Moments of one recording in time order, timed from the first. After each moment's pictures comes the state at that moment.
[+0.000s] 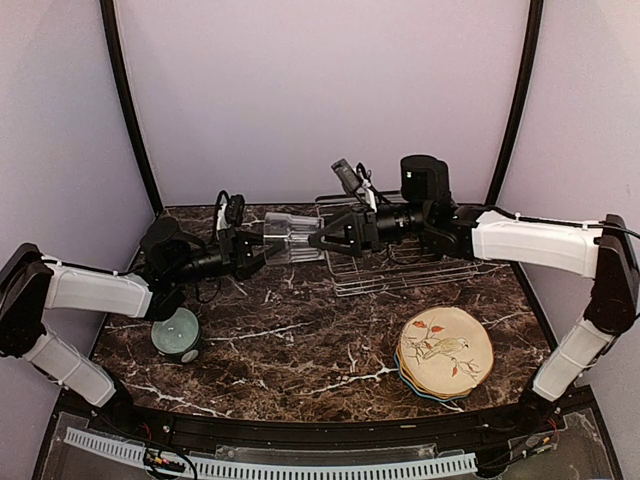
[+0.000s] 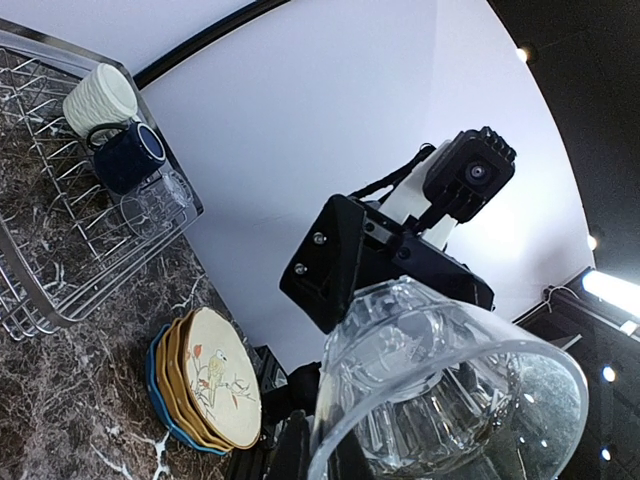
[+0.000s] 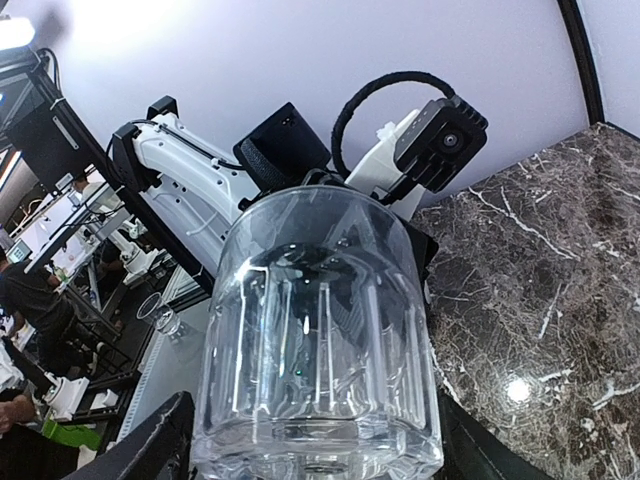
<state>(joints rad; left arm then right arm) -0.61 1.43 0.62 0.97 0.71 -1.19 0.78 1.60 1.22 0.18 -0.92 0.37</state>
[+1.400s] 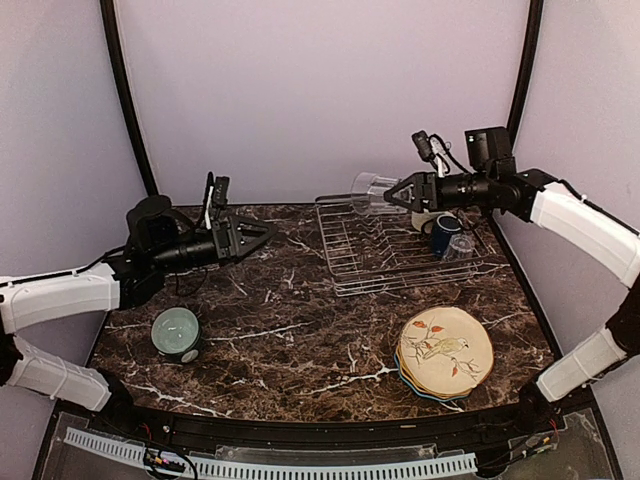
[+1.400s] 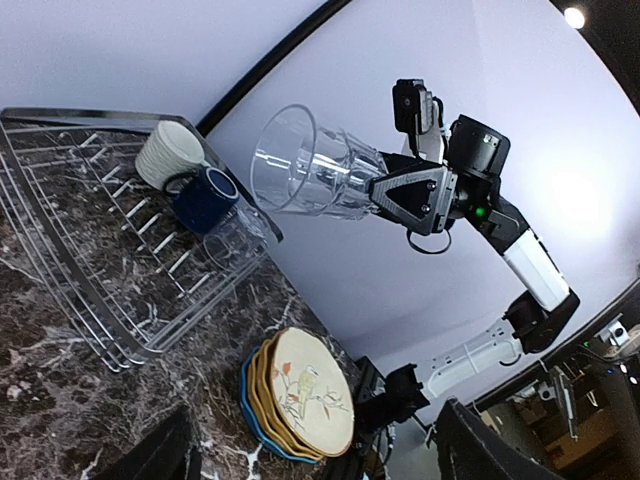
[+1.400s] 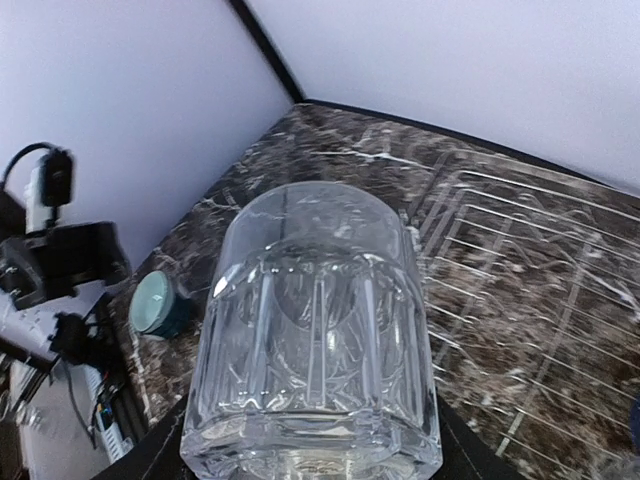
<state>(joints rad) -0.62 1.22 0.72 0.47 0.56 -0.83 0.47 1.41 1.31 -0.36 -0.62 0.23</state>
